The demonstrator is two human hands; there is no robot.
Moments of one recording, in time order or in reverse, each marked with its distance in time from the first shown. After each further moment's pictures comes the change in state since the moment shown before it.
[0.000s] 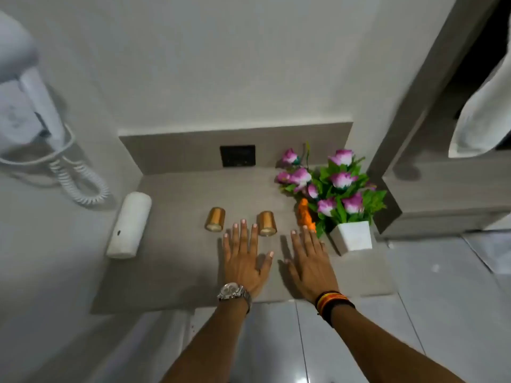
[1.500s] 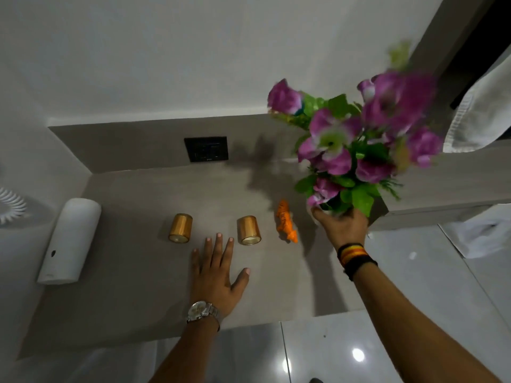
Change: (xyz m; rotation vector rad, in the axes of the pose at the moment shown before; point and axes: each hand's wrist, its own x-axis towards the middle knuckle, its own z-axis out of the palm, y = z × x) left_hand 0.023 -0.027 0.056 0.000 -0.142 -0.006; right_hand 0.087 0.066 -0.098 0.720 0.495 0.574
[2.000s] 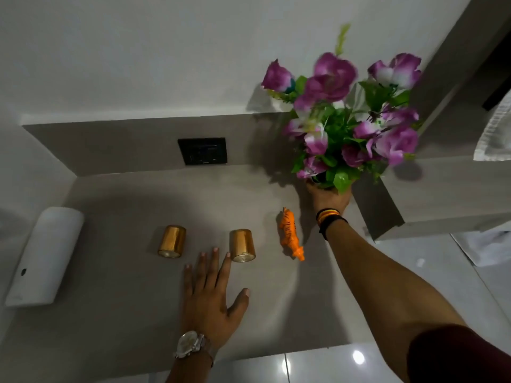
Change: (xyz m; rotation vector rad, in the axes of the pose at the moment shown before) left_hand 0.001 -0.001 0.007 -0.014 0.061 -0.005; right_hand 0.130 0.055 0.117 0.140 0.129 0.069
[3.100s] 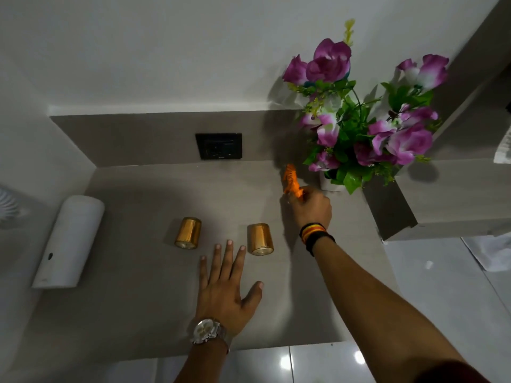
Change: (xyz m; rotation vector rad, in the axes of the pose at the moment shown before) left_hand 0.001 0.001 -0.005 0.015 -0.059 -0.002; right_hand -0.089 -0.045 0.018 -0.443 -0.289 -0.051
